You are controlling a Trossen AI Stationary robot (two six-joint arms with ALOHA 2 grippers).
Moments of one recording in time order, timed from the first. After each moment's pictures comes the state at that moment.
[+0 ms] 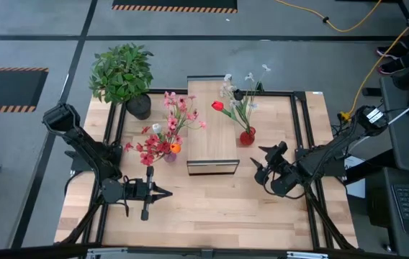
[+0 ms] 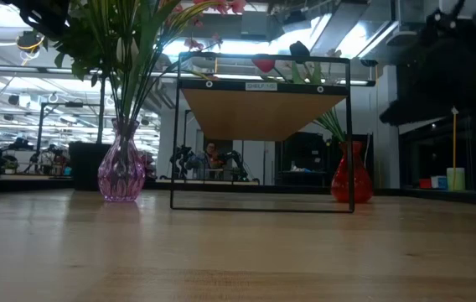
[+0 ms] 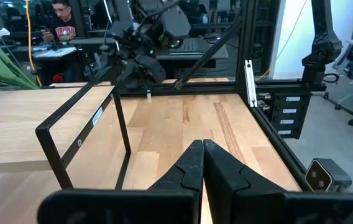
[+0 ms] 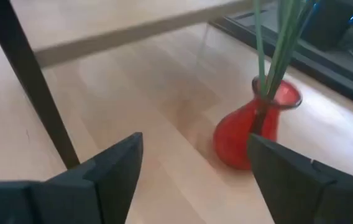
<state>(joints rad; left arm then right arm) -0.85 1.33 0.44 0.76 -0.87 -0.12 0.62 1.19 0.50 -0.40 1.07 0.97</state>
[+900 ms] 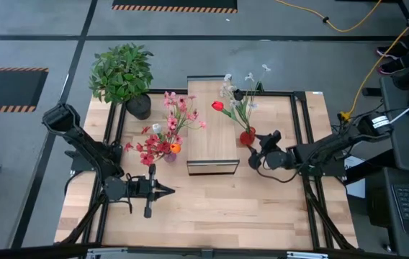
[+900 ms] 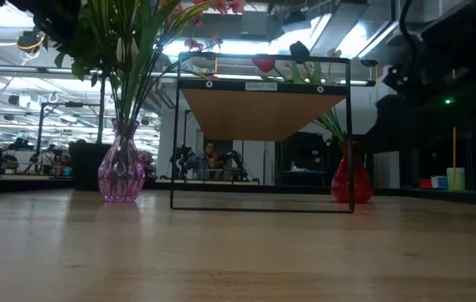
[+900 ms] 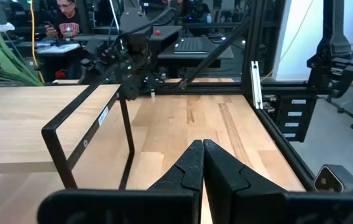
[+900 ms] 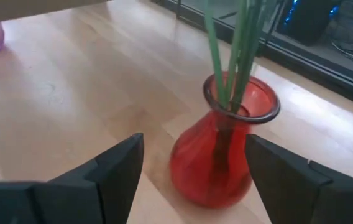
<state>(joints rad) -0.81 1.33 0.44 0.76 -0.84 -0.14 0.25 1.19 0.24 0.28 0.90 0.52</state>
